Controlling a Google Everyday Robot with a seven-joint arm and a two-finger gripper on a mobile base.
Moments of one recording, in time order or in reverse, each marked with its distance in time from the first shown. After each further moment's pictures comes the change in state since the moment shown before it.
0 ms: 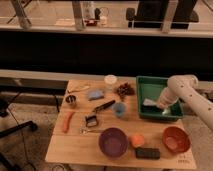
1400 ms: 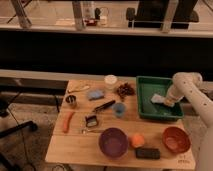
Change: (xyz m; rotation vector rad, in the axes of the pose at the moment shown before) arm 0.040 -0.060 0.025 0.030 0.070 0.058
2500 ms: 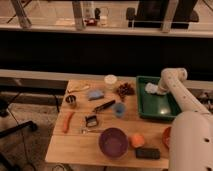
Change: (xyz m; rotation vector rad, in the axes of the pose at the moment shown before) arm -0.048 -0.072 0.043 0.137 -0.004 -0.173
